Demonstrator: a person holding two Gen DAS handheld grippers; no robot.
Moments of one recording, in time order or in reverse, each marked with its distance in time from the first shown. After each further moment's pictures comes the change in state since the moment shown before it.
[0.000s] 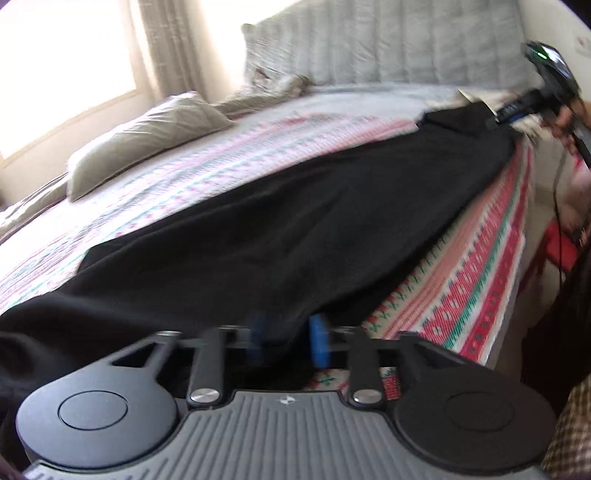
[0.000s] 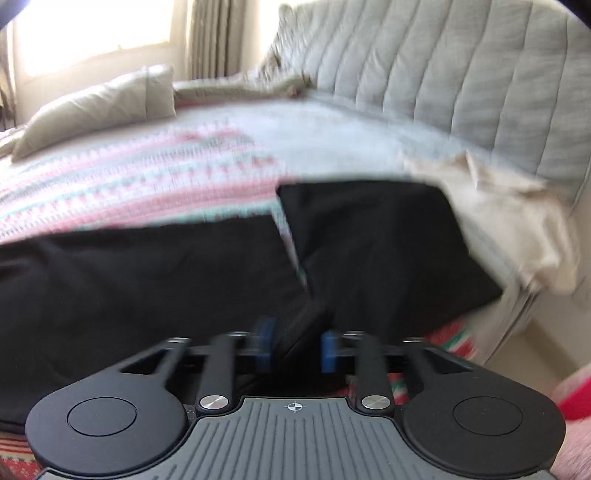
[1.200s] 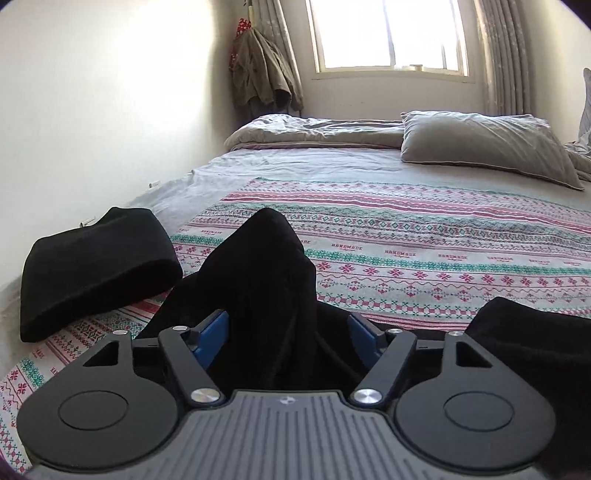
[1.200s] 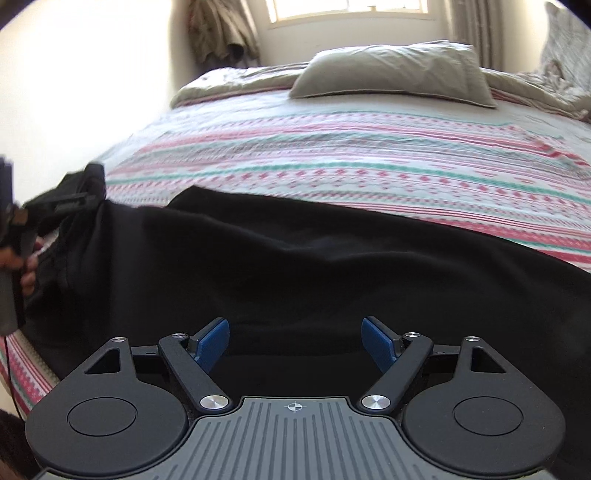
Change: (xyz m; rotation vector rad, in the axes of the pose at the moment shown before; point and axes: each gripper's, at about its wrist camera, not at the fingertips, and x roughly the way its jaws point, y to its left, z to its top) left arm 0.015 0.205 0.001 -0.616 0.098 0.844; right arm -0.025 0.302 -0.005 -0.344 0.176 0.739
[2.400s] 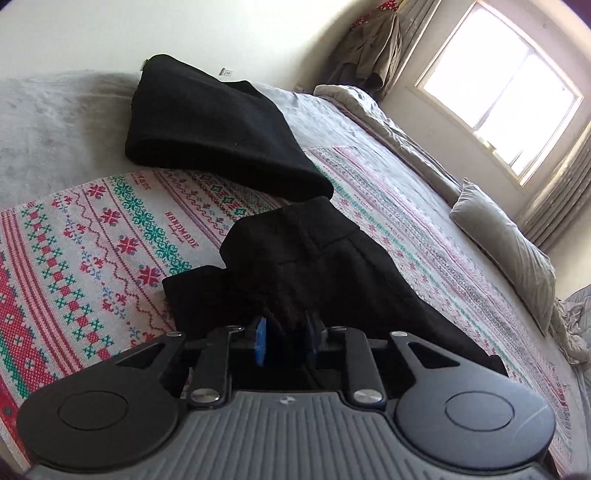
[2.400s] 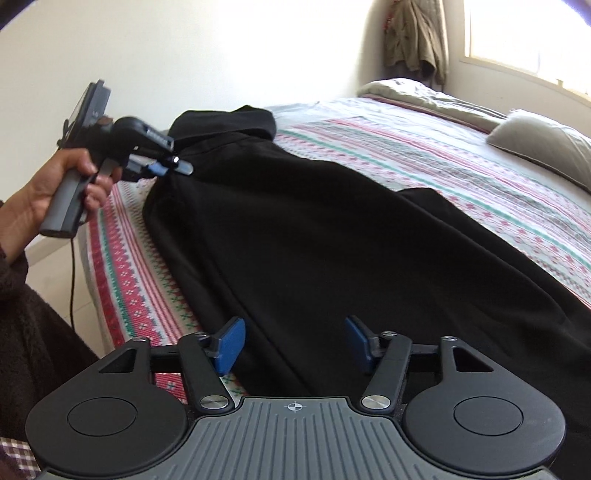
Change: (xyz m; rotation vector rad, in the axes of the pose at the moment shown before) left arm -0.055 0.206 -0.064 -0.618 0.165 -0.203; right arm 0.008 0.137 -0.033 -0.468 -0.031 0.336
